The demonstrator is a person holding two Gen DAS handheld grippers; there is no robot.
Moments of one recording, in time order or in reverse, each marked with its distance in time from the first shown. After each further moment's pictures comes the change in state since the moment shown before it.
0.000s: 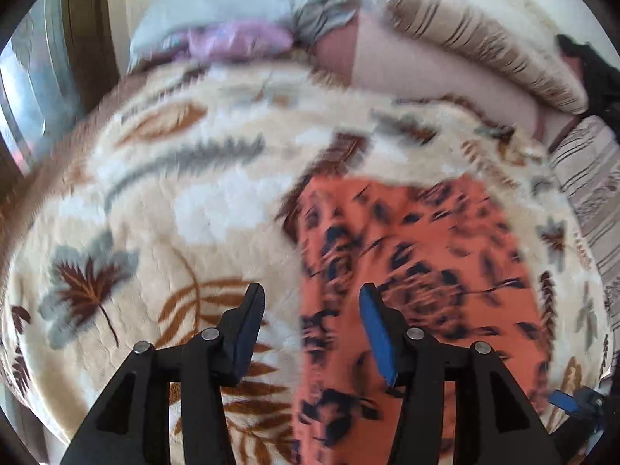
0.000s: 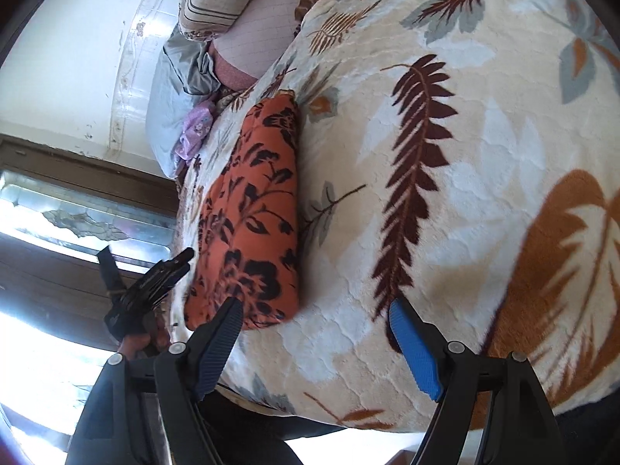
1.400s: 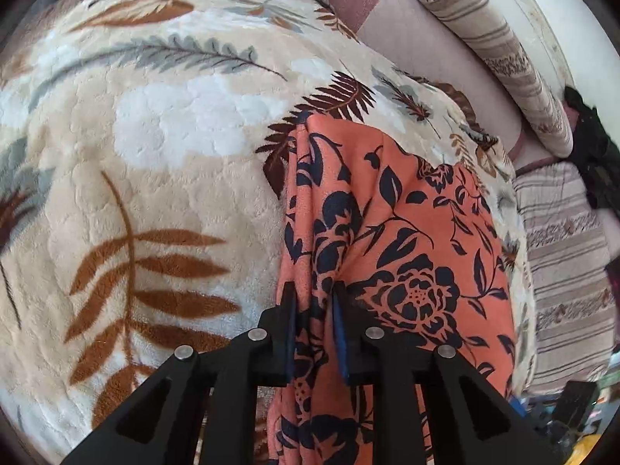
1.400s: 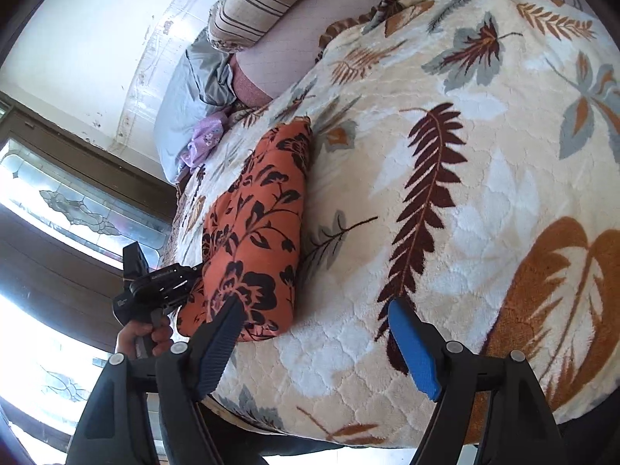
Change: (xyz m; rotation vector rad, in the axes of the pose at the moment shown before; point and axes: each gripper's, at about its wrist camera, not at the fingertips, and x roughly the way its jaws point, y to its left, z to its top) left arm 0.082 0.049 -0.003 -0.205 0.261 -0.271; right arm -0.022 0.023 -0.014 -0.135 -0.137 -0.074
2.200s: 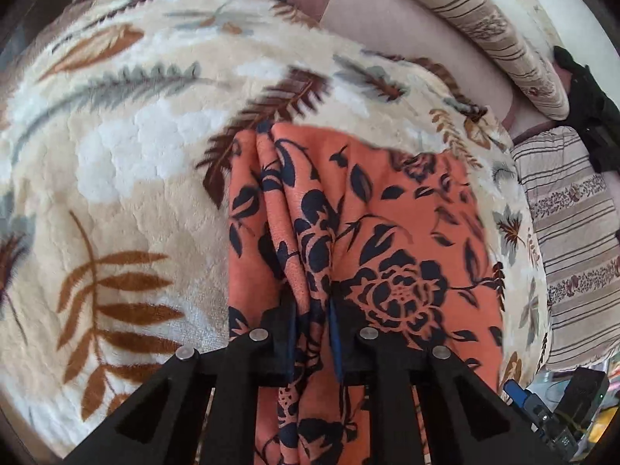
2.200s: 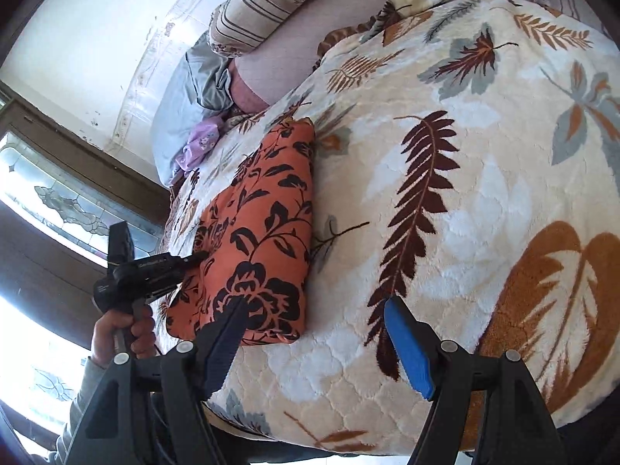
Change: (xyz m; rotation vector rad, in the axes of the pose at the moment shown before) left arm -0.008 -0.057 0.007 0.111 0.013 0.028; right arm 0.002 0.000 -0.004 -0.017 -0.032 -0.036
